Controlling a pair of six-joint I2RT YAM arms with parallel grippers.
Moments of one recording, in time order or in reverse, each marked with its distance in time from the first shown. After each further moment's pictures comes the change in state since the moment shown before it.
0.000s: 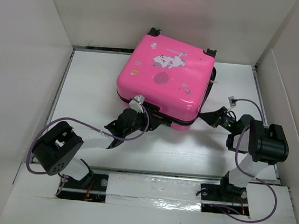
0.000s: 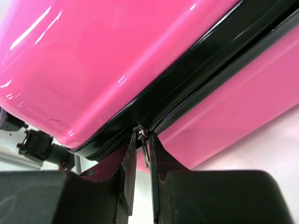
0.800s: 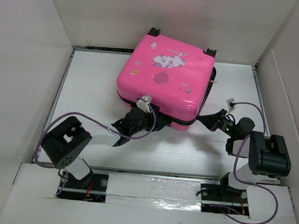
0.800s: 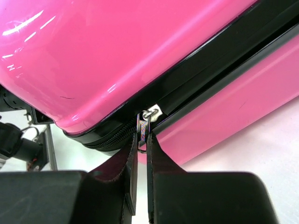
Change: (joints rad) left arm -0.042 0.111 0.092 0.005 0.002 -0.003; right arm 0.040 -0.174 -0.098 -0.090 0.093 -0.164
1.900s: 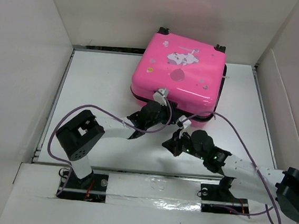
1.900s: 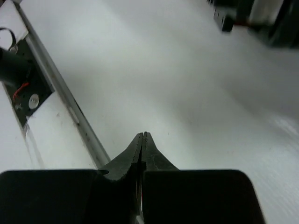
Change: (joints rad) left arm -0.085 0.169 0.275 -0.028 -0.025 0.005; right arm 1.032 -0.577 0.039 -1.004 0.906 -0.264
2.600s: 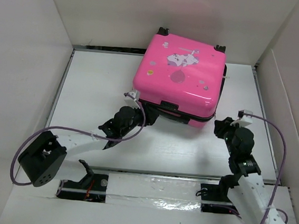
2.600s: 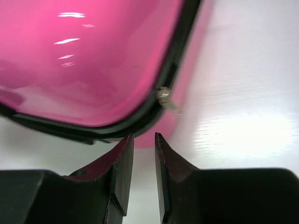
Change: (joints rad) left arm 0.101 -0.462 -0.318 -0.119 -0.163 0.063; right arm -0.634 -0.477 0.002 -0.329 0.324 -0.019
